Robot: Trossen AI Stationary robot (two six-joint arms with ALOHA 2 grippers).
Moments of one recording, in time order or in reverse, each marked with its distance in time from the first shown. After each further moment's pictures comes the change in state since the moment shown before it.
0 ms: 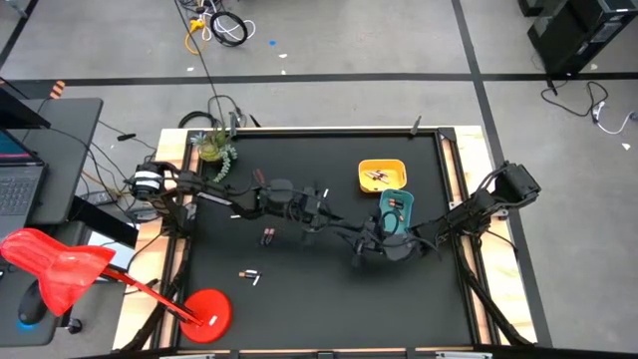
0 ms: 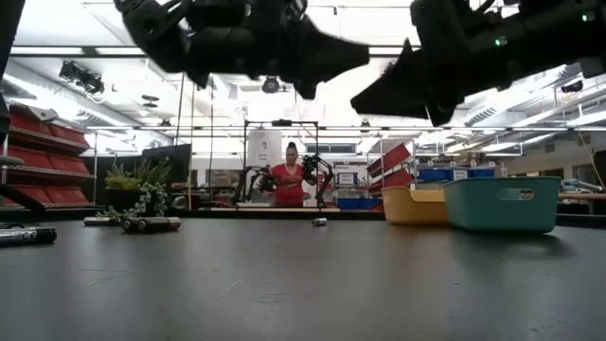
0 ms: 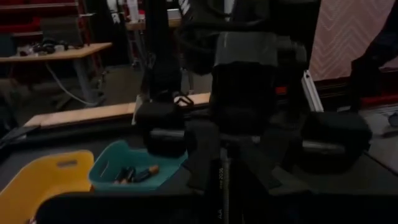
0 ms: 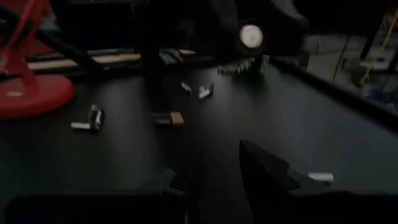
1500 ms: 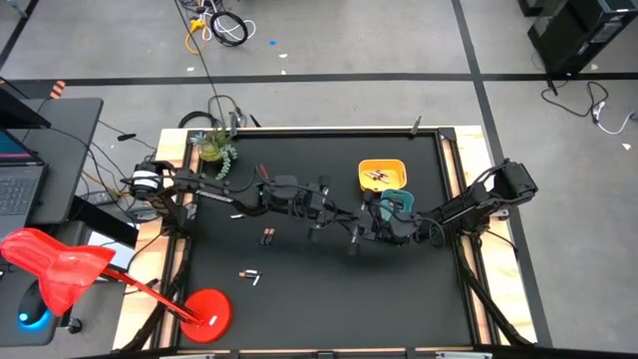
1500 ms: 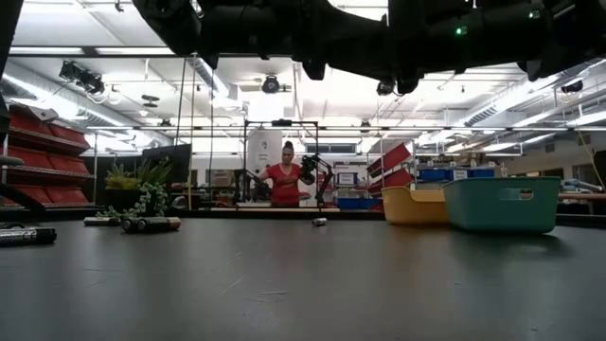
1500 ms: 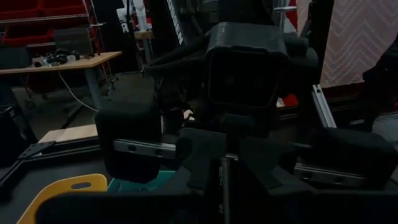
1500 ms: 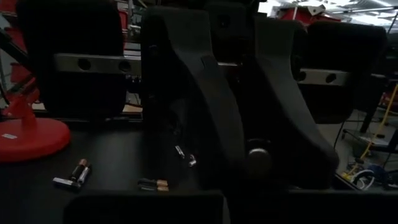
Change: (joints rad) left arm 0.006 -0.005 0.100 -0.101 -0.045 0.020; right arm -0.117 0.002 -0.003 0.346 -0.191 -0.358
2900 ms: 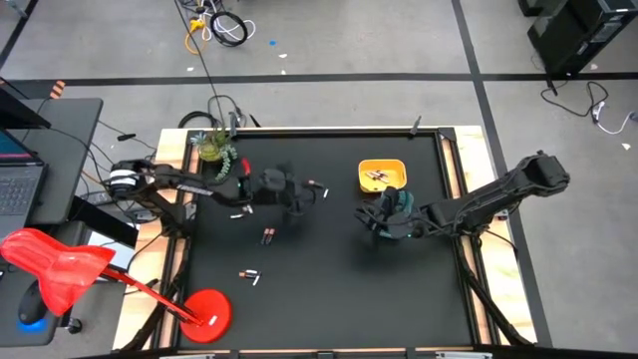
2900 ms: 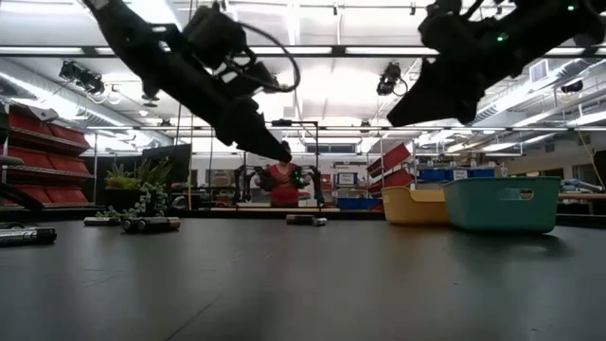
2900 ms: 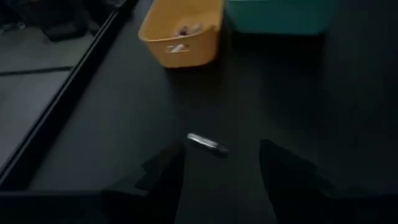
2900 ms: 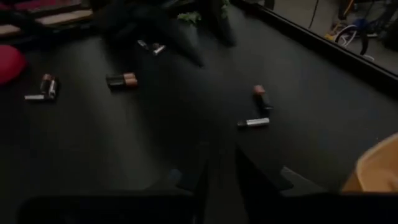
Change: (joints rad) left arm 0.154 -0.185 -0.276 -0.366 -0.289 0.085; right arm -0.014 -0.319 0.015 -0.975 0.058 0.592
